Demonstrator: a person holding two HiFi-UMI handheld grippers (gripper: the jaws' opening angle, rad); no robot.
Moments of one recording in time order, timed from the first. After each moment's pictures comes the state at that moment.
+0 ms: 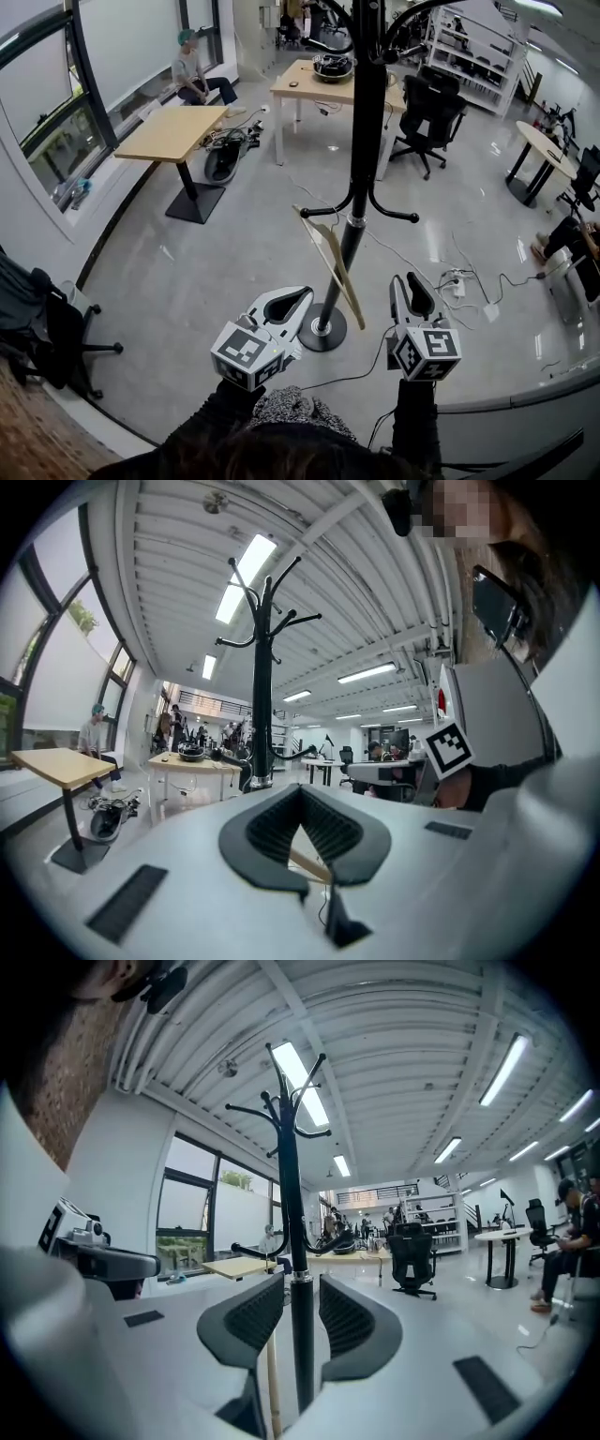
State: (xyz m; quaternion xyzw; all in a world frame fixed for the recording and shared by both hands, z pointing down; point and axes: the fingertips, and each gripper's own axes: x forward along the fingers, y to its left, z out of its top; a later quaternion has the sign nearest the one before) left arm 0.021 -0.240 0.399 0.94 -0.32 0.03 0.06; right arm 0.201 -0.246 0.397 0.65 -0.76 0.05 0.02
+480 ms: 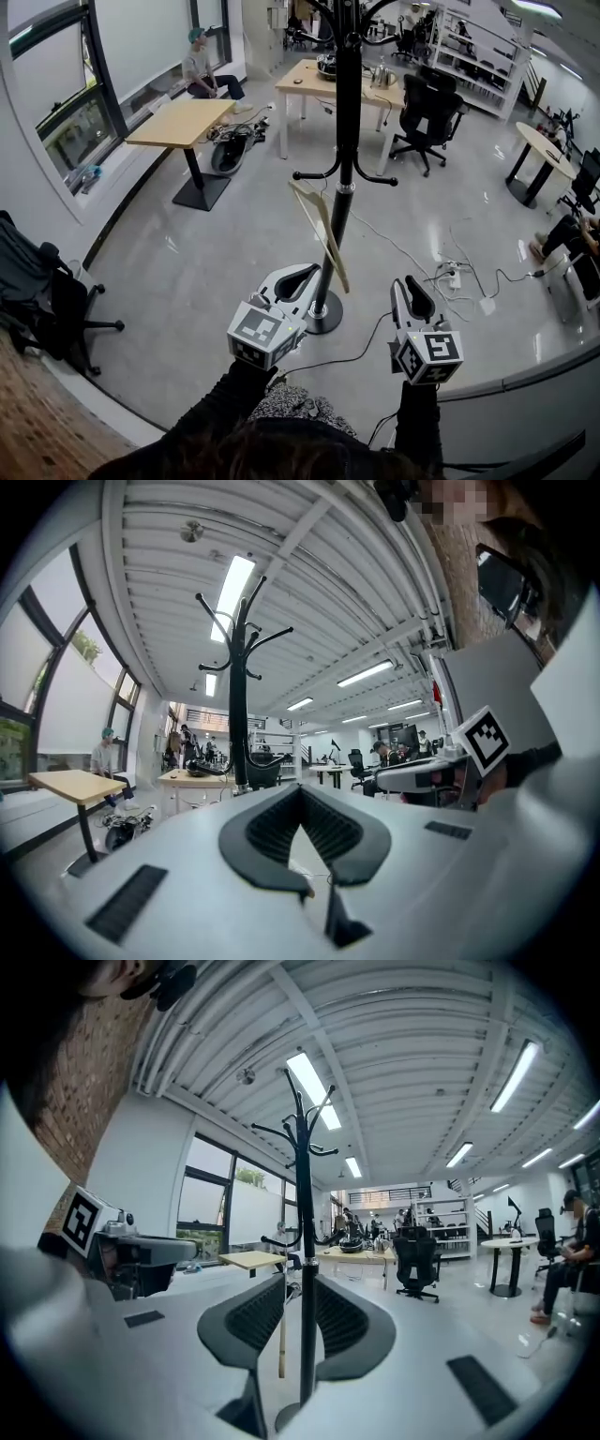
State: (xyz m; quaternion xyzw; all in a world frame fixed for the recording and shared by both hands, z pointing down) left arm 0.062 -0.151 0.390 0.94 -0.35 0.02 0.00; right arm 0.220 -0.121 0.396 0.62 -0.78 0.03 0.04
